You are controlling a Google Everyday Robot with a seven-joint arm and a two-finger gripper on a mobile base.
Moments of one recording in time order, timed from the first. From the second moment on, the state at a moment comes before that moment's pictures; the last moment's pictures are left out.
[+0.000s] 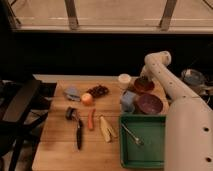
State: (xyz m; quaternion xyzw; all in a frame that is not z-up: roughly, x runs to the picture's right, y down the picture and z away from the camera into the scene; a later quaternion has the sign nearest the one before) arm 0.291 -0.071 0.971 -0.12 -0.04 -0.44 0.89
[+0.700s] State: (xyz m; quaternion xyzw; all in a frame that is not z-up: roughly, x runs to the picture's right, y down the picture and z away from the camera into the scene) arm 0.298 -0.039 0.941 -0.14 -0.05 -0.43 0.89
